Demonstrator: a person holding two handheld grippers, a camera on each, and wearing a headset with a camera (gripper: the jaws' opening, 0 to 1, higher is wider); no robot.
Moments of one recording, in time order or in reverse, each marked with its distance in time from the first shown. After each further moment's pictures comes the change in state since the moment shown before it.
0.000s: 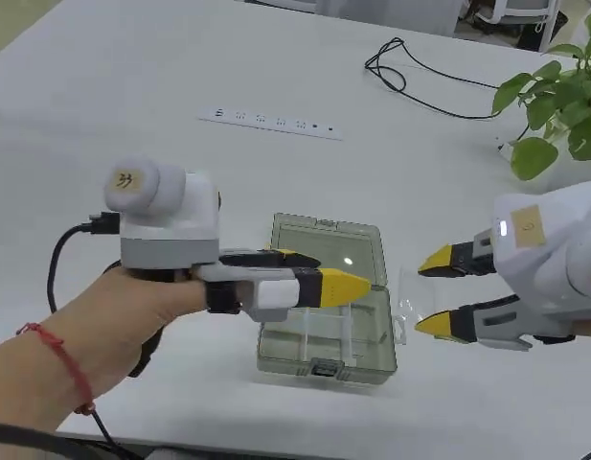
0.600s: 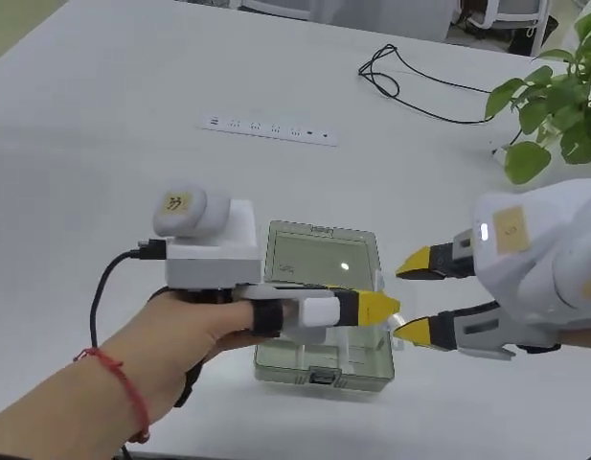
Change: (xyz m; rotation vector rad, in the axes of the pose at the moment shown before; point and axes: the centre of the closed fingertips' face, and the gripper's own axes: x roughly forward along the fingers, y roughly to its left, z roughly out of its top) left arm 0.030 -0.016 -0.015 -0.147 0.031 -0.054; right arm -0.005 0.008 0.029 -0.027 -0.027 -0.007
